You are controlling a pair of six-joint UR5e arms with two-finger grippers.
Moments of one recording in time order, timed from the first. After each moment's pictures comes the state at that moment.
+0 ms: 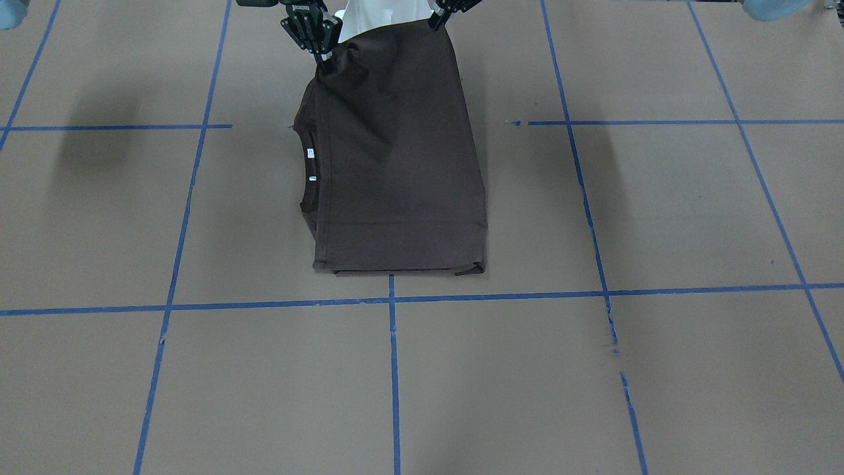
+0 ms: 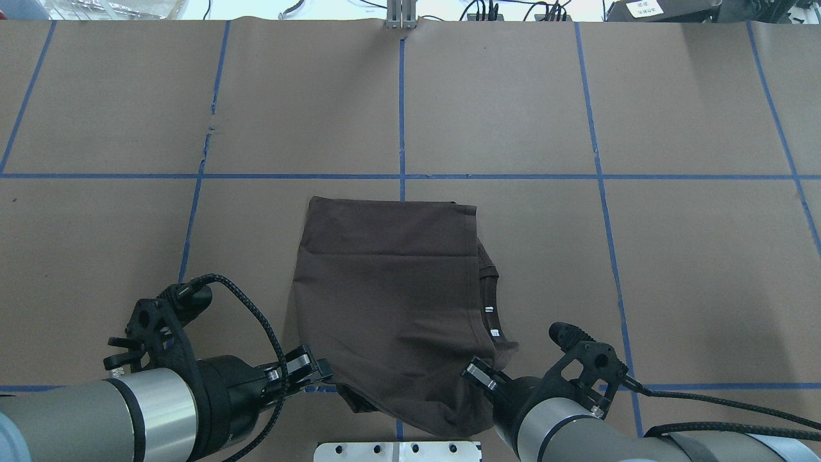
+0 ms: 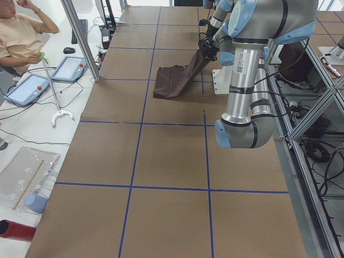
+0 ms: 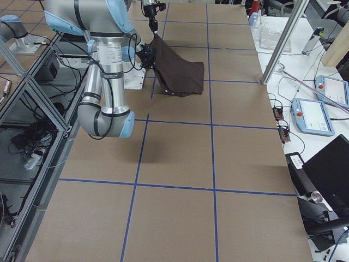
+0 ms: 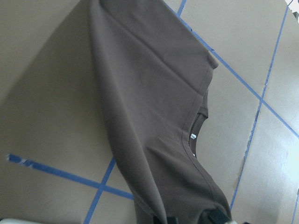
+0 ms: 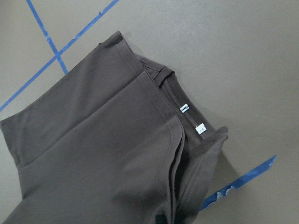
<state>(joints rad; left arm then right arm) -0.10 -1.86 -2.45 -1.71 -1.40 -1.94 -0.03 -1.28 2.36 -1.70 1.17 2.18</state>
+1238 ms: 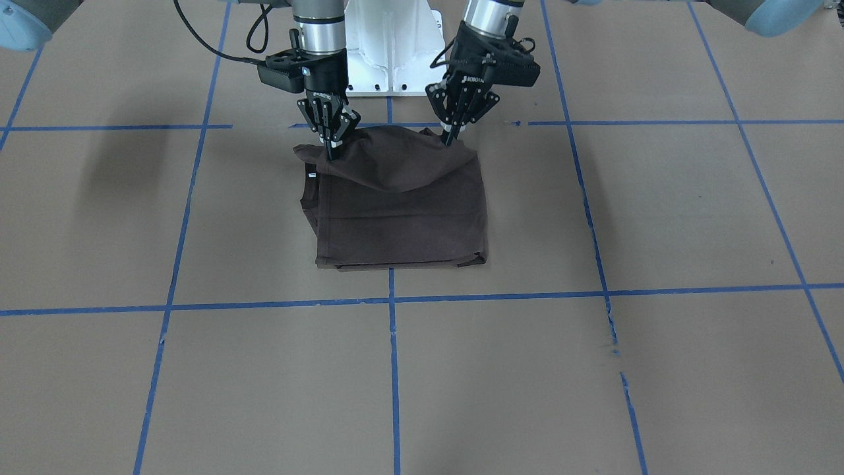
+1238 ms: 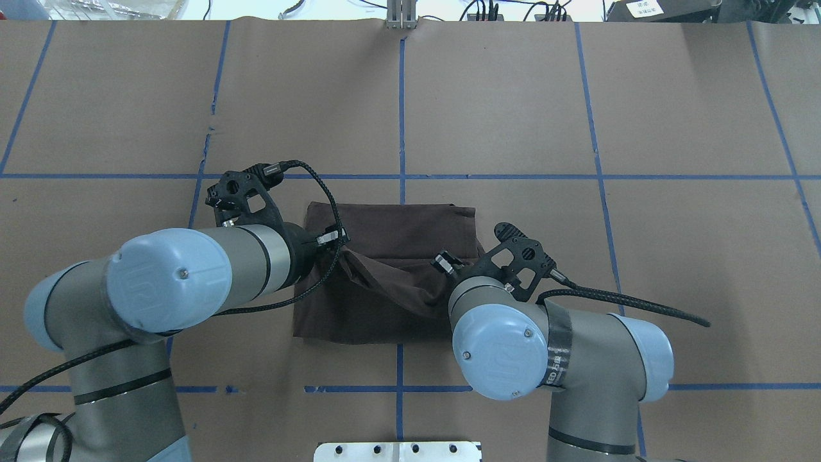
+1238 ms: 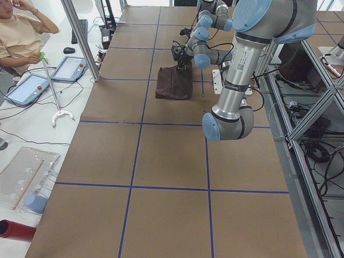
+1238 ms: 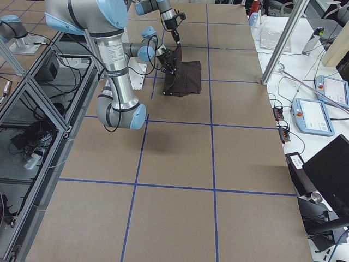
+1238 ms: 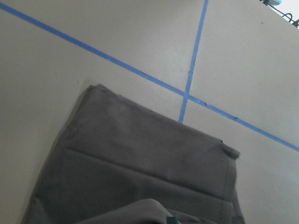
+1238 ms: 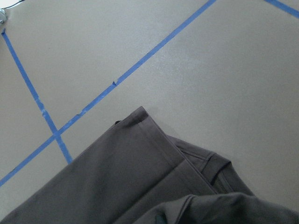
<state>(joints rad) -0.40 -2.04 -2.05 -1.72 -1.48 -1.66 0.24 -1.05 1.99 -1.69 1.23 2.12</state>
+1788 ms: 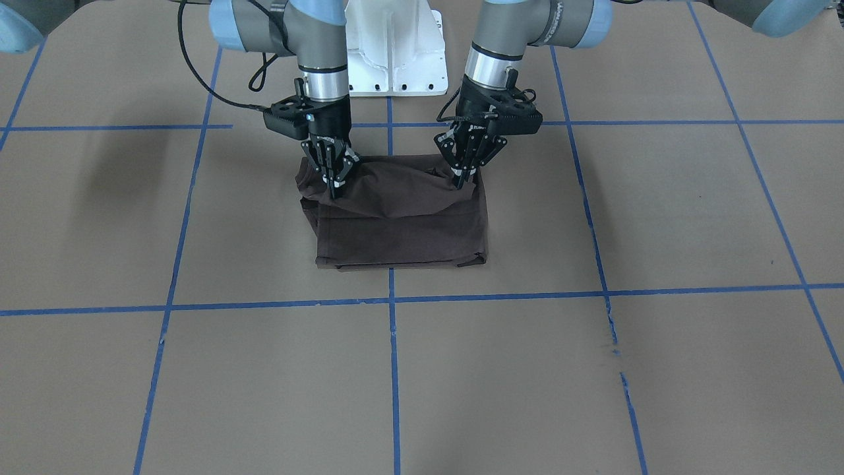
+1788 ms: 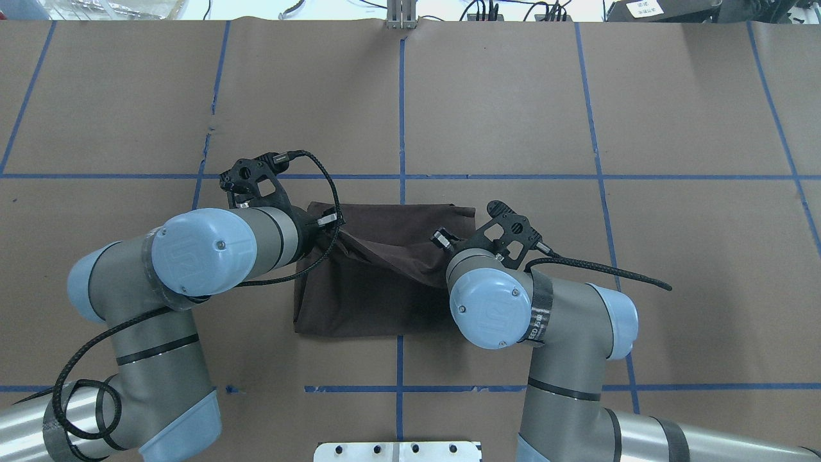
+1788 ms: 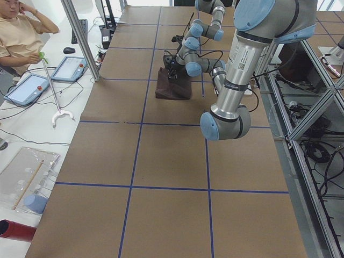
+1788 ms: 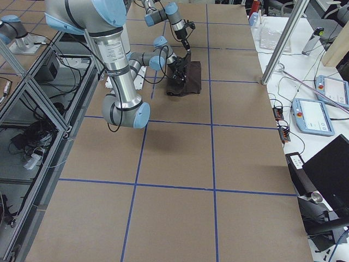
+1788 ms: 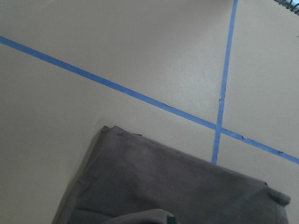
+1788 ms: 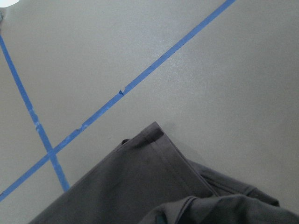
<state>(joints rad) -0.44 -2.05 -1.90 -1.80 -1.48 -1.63 0.31 -1.04 1.80 -1.50 1.26 2.06</state>
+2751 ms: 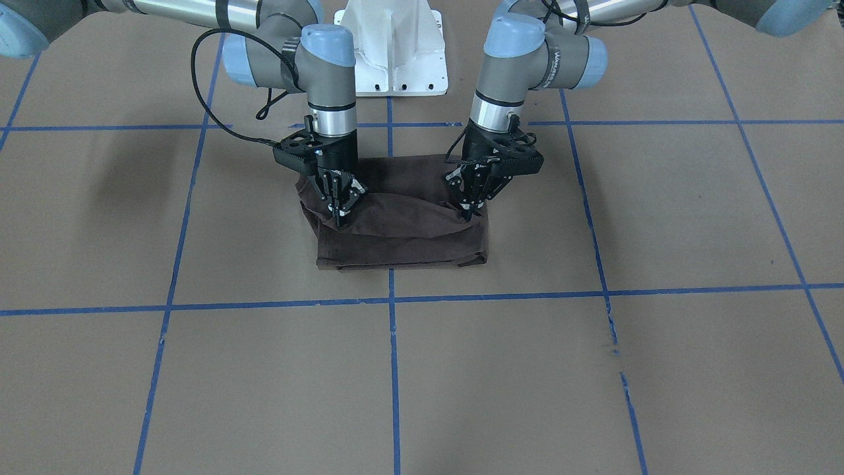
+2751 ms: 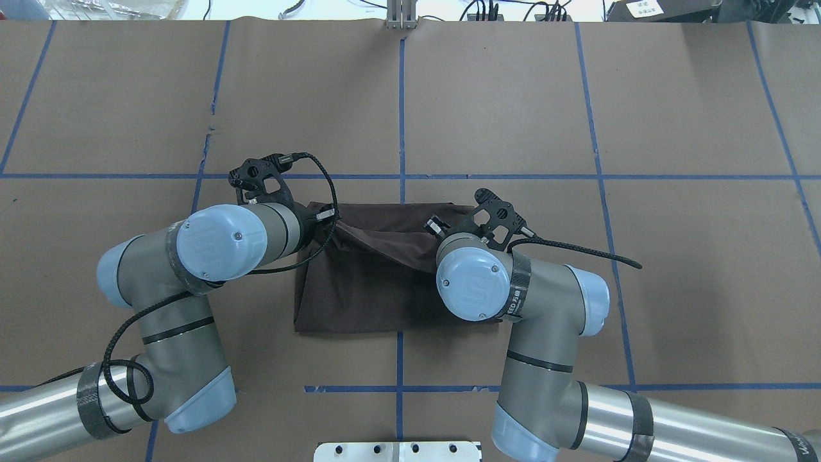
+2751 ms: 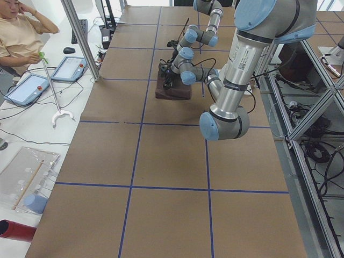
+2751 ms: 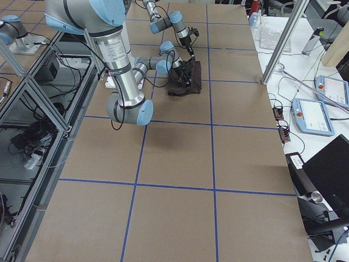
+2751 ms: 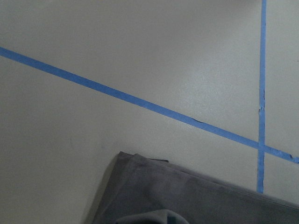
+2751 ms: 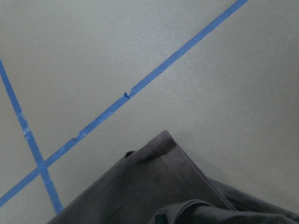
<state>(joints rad) -0.46 -2.05 -1.76 -1.92 -1.48 -1.59 0.35 -0.99 1.68 -1.43 1.29 2.03</state>
